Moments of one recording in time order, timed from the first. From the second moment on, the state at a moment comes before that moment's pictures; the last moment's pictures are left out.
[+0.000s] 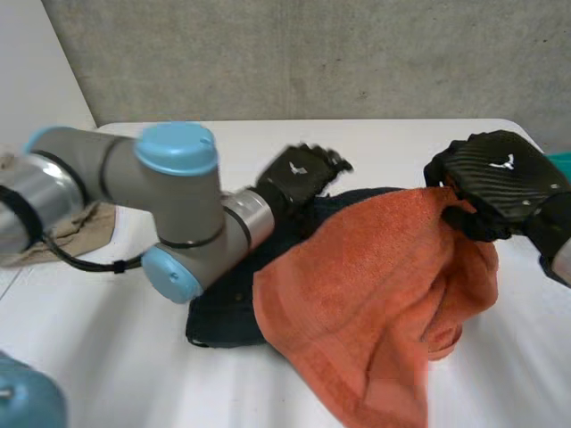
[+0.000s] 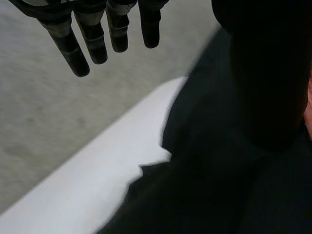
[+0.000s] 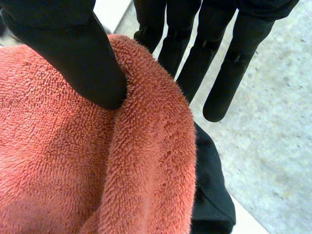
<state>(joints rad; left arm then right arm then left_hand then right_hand) 4.06 -2.41 -0.86 3.10 -1.28 3.41 1.61 -1.74 1.86 -0.02 0.90 2.74 0.20 0.21 0.21 0.21 0.05 1.10 1.17 1.18 1.20 0.97</state>
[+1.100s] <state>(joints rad) 4.60 -2.04 -1.27 3.29 -1.63 3.53 1.89 -1.27 1.59 -0.12 1.19 2.62 0.19 0.21 0.21 0.20 0.05 1.11 1.17 1.19 1.20 1.00</state>
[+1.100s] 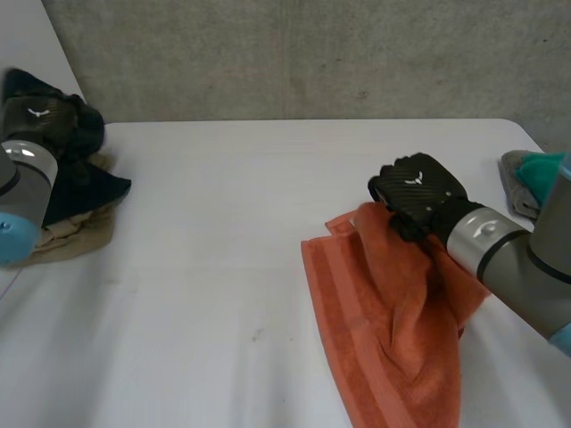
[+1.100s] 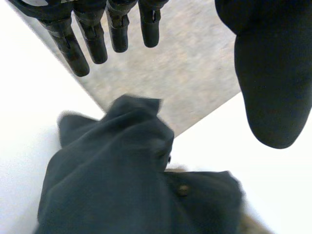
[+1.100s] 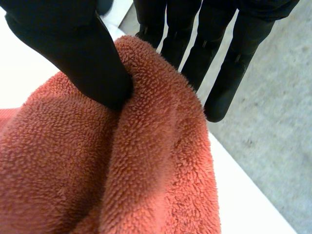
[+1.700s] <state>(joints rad) 4.46 -1.70 -1.74 3.35 -1.49 3.33 2.20 -1.15 1.33 0.10 1.35 2.65 0.19 0.21 0.21 0.20 0.05 0.22 0.21 0.21 0.21 0.05</state>
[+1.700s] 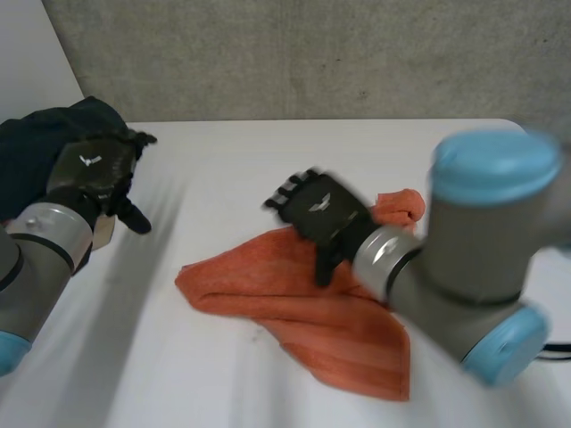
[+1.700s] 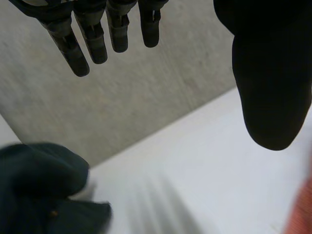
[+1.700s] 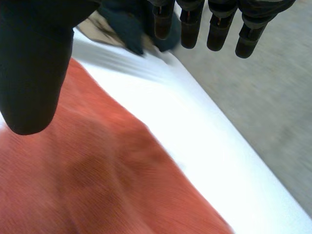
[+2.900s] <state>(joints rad) 4.28 -1.96 -1.21 3.49 -1.66 3.43 1.80 -0.91 1.02 -0.67 1.29 2.74 1.13 1.20 1.19 1.20 0.98 1.12 1.17 1.18 1.20 0.99</state>
